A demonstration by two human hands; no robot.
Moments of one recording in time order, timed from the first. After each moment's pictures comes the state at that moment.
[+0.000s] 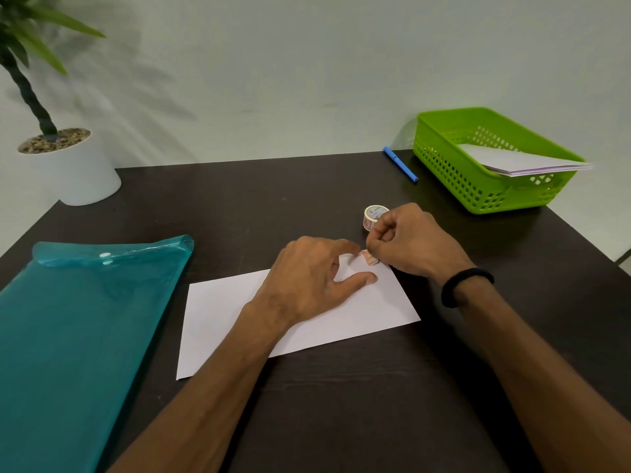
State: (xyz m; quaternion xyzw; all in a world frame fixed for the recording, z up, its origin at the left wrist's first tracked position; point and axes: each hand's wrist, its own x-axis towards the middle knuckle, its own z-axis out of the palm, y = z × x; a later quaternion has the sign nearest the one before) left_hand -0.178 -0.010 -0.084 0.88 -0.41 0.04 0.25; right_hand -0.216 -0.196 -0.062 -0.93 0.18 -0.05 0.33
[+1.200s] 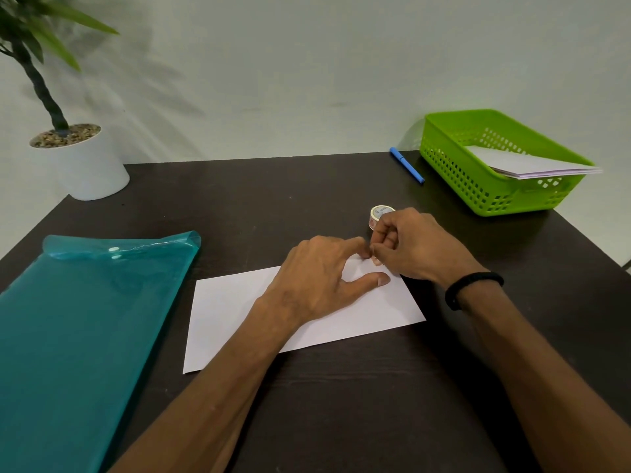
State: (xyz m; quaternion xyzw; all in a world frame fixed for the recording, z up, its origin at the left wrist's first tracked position) left_hand -0.174 -0.015 -0.093 0.88 -0.42 0.07 0.21; right_hand -0.221 -0.189 -0.056 -0.96 0.13 -0.02 0.25
